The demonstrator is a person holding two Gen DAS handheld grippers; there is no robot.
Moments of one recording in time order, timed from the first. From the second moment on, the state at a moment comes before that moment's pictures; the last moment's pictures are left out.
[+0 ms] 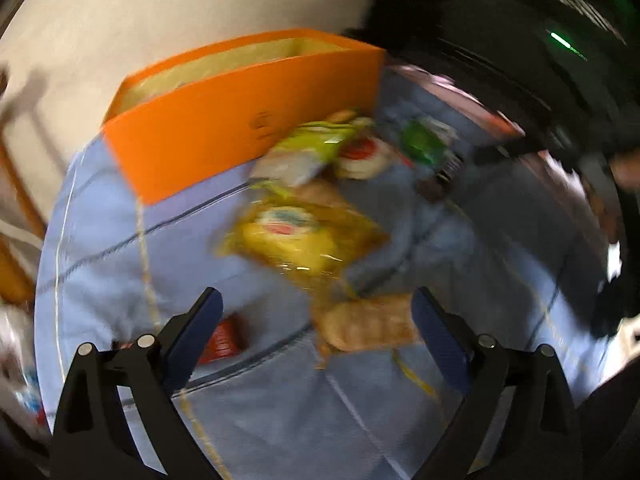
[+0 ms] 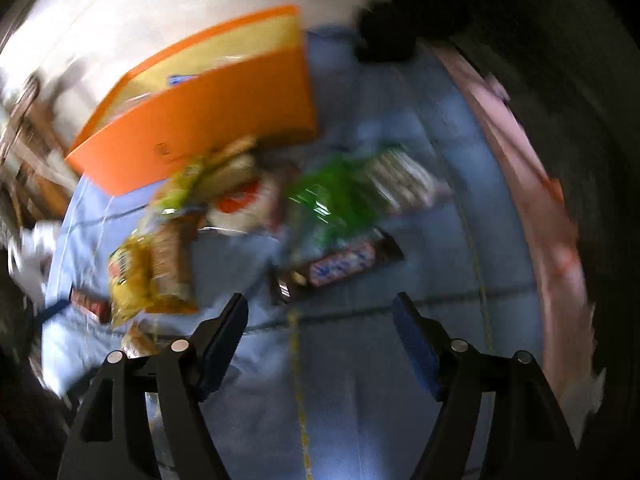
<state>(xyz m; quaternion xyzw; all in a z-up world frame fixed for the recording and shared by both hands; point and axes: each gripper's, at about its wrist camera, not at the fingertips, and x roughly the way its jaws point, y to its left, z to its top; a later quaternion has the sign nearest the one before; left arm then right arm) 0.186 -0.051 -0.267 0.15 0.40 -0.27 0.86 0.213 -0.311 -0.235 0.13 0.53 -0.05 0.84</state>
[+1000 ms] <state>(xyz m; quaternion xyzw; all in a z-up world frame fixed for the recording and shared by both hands) 0.153 -0.098 -0.321 0.17 0.37 -0.30 0.86 0.228 -0.279 -0.270 0.08 0.53 -0.01 0.85</state>
